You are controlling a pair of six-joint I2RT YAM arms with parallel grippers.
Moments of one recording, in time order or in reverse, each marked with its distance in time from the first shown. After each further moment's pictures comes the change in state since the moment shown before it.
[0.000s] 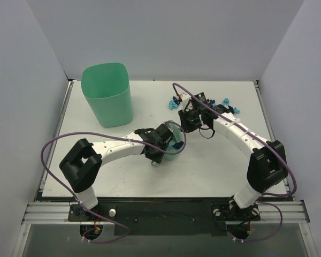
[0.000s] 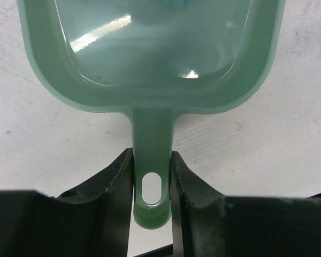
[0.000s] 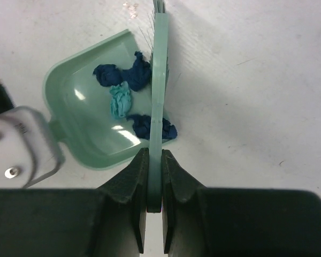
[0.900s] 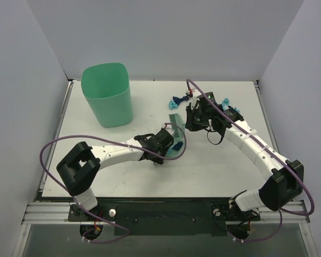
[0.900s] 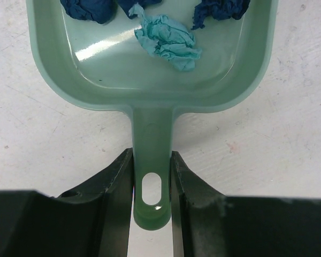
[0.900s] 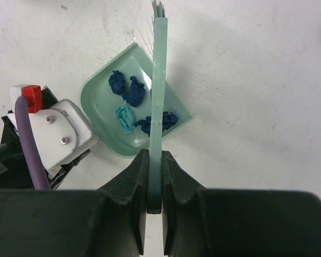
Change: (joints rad) left arm -0.046 -0.027 -0.086 0.170 -0.094 -0.037; right arm 0.042 -0.205 -0.035 -0.057 0.114 0.201
